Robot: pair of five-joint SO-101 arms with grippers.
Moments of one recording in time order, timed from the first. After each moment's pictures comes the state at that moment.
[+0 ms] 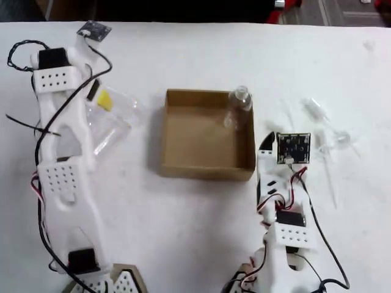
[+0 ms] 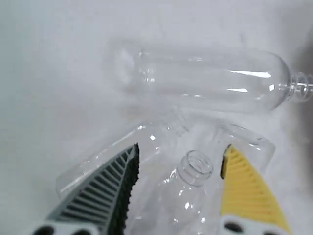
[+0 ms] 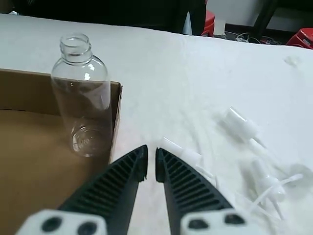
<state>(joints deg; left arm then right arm) -16.5 52.8 -67.0 98.4 -27.4 3.3 -53.5 88.1 -5.7 11.0</state>
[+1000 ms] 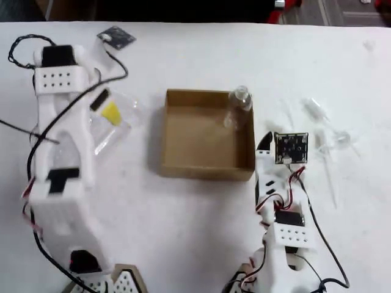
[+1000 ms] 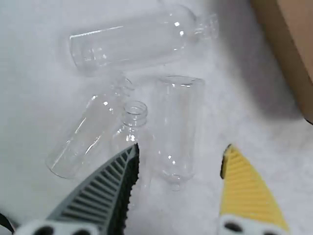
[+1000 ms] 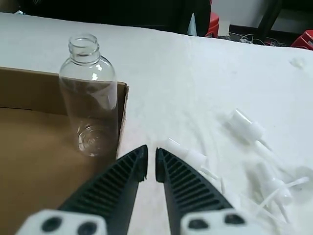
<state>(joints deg) -11.6 24.1 -34.4 98.3 -37.9 2.4 -53.5 88.1 -5.7 11.0</state>
